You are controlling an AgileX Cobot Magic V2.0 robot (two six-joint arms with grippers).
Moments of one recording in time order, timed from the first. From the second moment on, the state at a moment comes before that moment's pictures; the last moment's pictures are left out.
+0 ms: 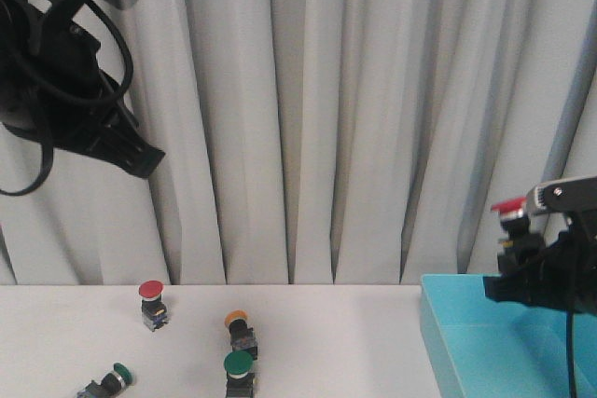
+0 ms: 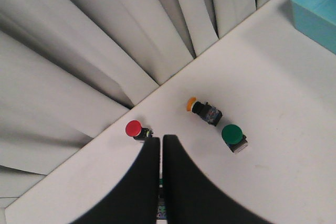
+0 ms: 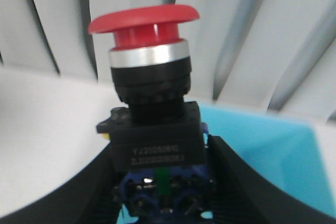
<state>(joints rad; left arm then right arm) -0.58 1.52 -2.00 0.30 1.27 0.19 0.02 1.42 -0.98 0.38 0.16 -0.48</state>
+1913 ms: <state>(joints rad) -0.58 1.51 -1.81 0.30 1.24 0.16 -0.06 1.85 -1.35 0.27 0.59 -0.40</state>
